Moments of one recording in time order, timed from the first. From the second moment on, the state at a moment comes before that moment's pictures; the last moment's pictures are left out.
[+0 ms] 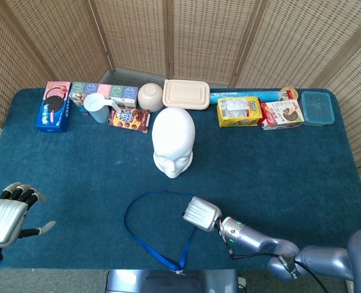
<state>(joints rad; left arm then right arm) -0.10 -1.01 0.01 -1.86 1.61 1.45 0.33 0.86 -1.51 0.00 -1.56 -1.52 0.70 -0.62</state>
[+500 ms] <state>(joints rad) -0.10 -1.01 0.02 -1.86 1.61 1.44 0.34 0.86 -1.53 0.00 -1.54 -1.52 0.72 -0.61</state>
